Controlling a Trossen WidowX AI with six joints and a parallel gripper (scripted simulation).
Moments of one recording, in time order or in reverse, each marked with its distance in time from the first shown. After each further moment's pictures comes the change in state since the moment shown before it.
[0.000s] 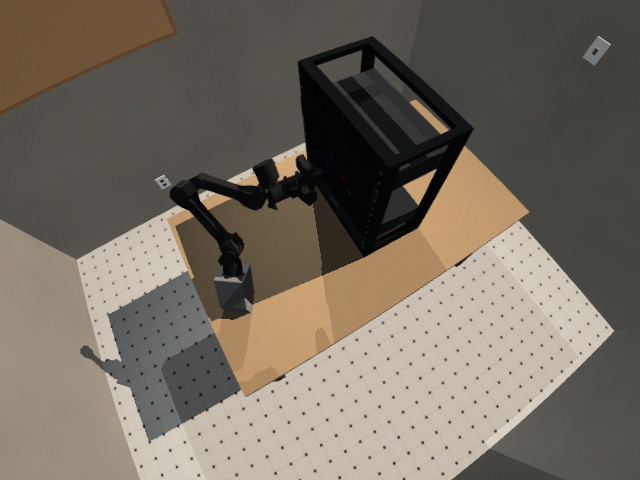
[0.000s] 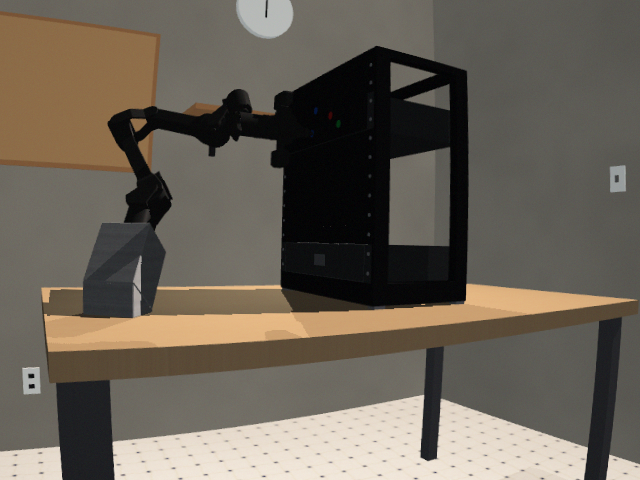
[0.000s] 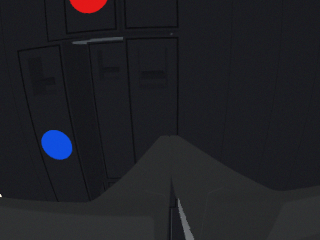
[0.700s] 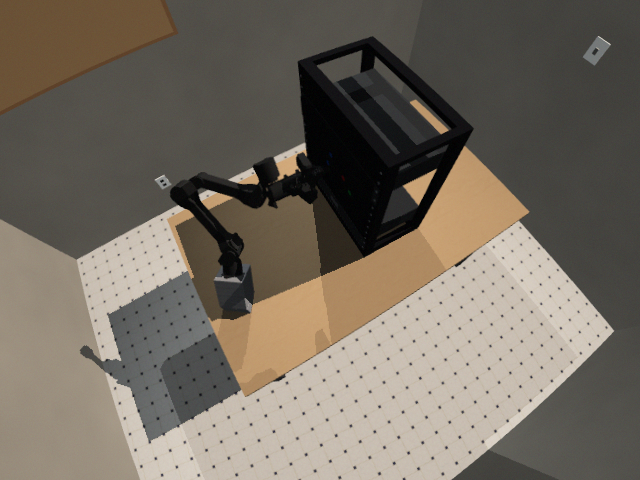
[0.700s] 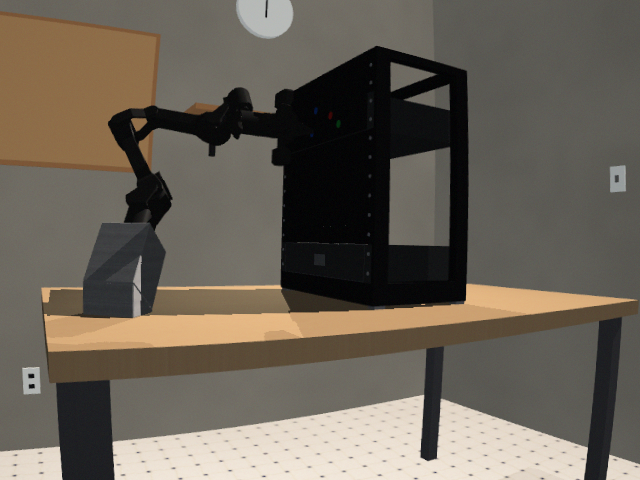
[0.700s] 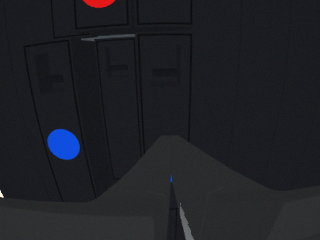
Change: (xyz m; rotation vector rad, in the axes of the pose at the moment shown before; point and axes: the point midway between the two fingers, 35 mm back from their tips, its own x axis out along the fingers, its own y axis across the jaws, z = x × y) arm 0.003 0.006 -0.002 -0.002 -0.002 0.003
